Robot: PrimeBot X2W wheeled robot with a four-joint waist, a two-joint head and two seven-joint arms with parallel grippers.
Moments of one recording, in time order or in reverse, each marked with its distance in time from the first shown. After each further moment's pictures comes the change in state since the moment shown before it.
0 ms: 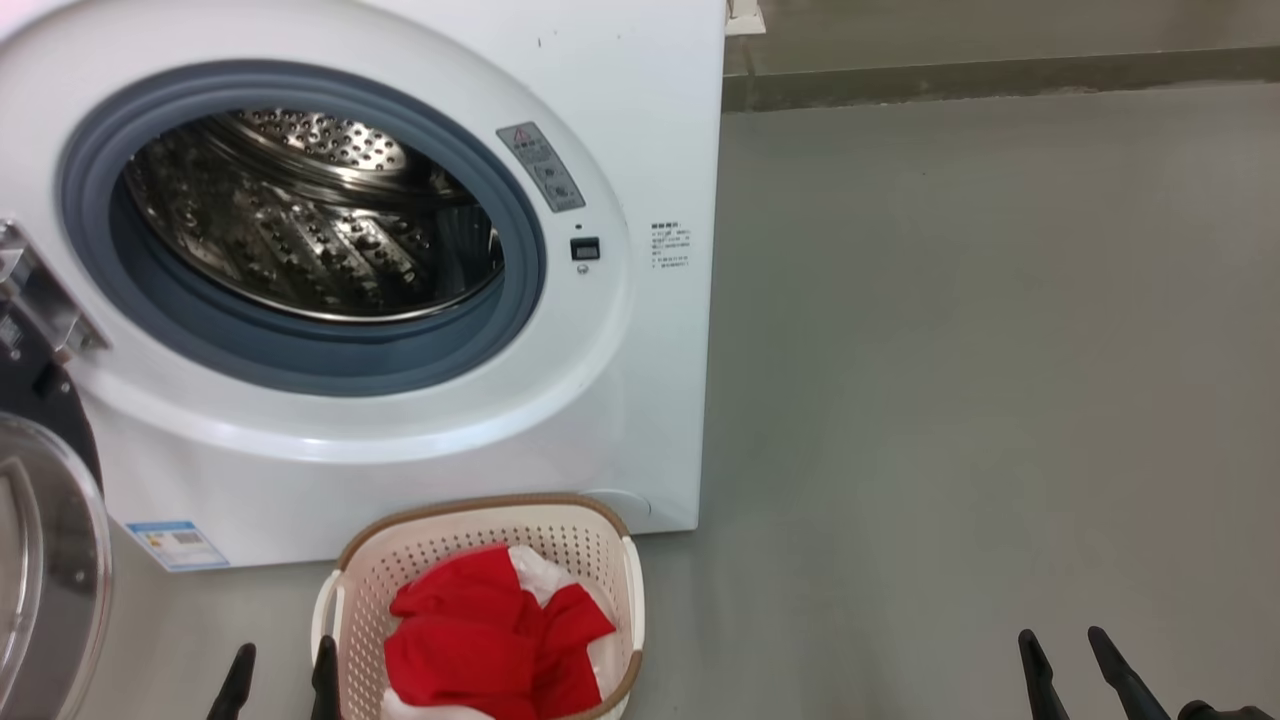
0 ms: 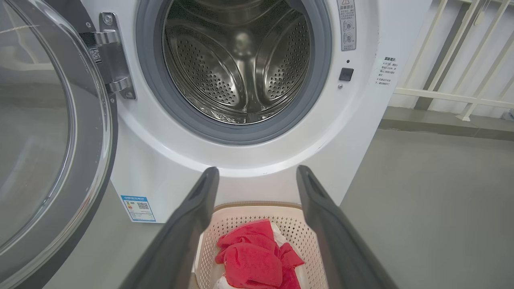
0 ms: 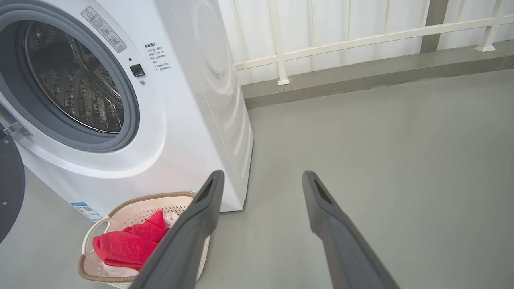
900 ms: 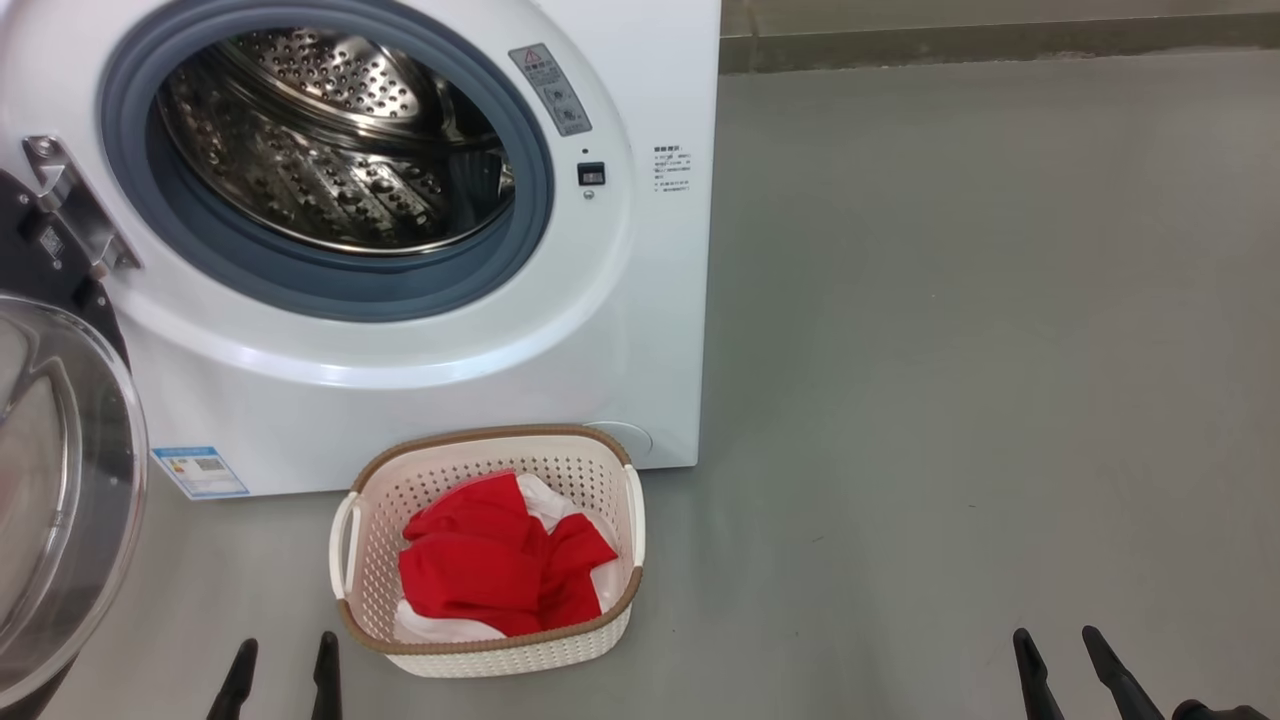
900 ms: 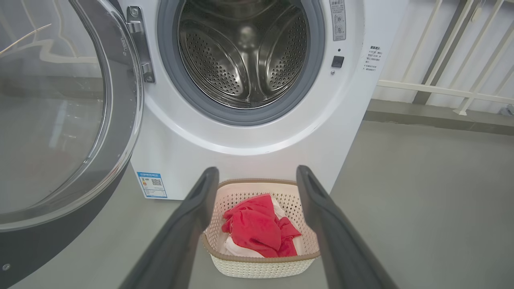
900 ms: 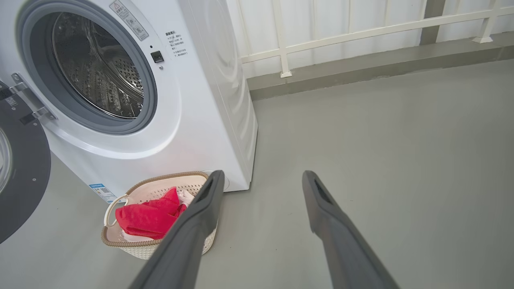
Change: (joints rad) left arm -0.010 0.000 -0.002 0.013 0.000 0.000 0.000; right arm -0.004 0.011 0.002 0.002 0.000 0.000 0.000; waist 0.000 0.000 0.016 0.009
